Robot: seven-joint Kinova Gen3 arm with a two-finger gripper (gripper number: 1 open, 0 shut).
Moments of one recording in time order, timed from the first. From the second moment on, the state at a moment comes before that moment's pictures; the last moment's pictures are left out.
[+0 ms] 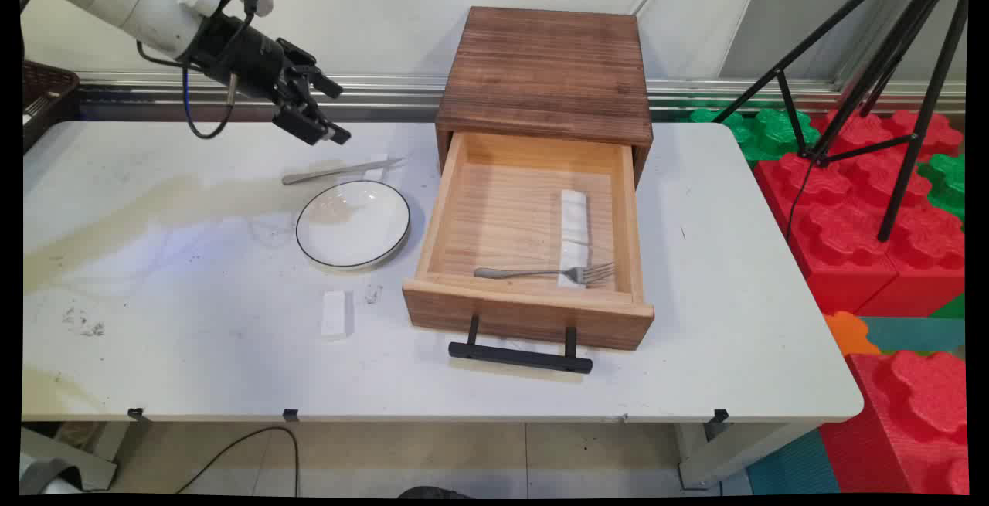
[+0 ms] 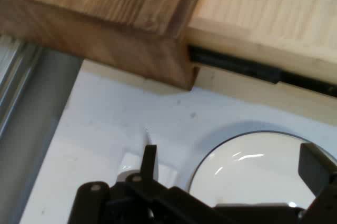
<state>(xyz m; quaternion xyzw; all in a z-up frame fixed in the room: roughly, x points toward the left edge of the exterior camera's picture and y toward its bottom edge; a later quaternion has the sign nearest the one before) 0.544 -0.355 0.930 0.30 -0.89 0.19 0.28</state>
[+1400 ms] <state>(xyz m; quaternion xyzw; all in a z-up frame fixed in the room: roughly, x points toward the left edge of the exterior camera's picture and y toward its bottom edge) 0.611 -0.448 0.892 0.26 -0.95 0.14 0.13</state>
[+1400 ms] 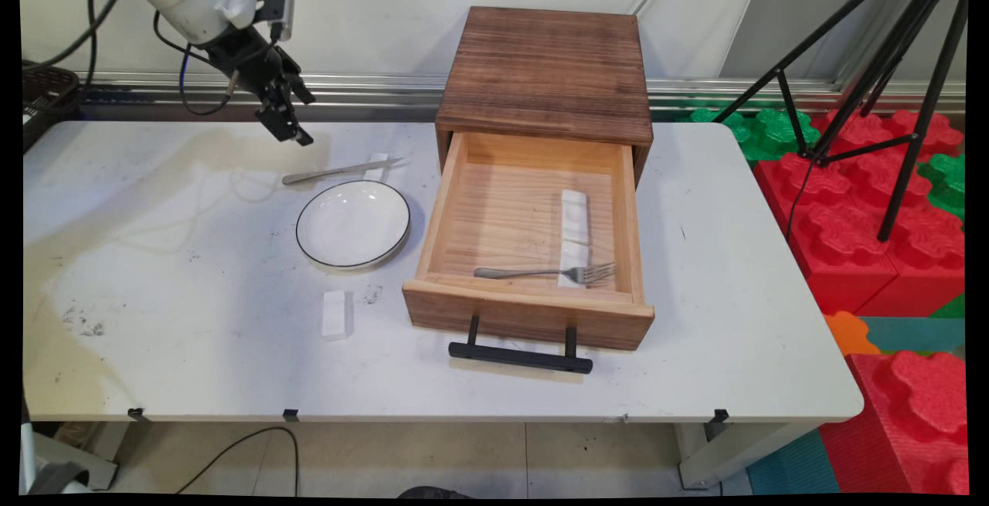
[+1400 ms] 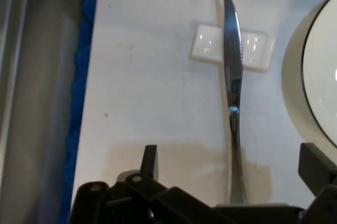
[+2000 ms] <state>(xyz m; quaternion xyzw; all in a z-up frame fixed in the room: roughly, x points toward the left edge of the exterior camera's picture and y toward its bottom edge) 0.598 -0.480 0.848 0.23 -0.96 0.11 0.13</state>
